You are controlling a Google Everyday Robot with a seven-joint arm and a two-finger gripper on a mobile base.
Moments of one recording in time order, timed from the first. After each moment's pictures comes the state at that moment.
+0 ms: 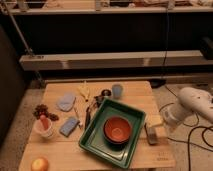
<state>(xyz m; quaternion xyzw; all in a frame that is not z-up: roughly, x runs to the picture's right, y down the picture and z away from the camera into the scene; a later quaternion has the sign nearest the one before) 0.286 0.216 0.764 -0.16 -0.35 -0.61 0.69</state>
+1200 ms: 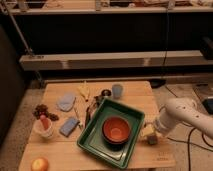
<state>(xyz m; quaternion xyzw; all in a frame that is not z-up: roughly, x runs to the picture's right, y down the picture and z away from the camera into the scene) 0.261 0.250 0.783 -0.15 -0.35 -0.66 0.65</state>
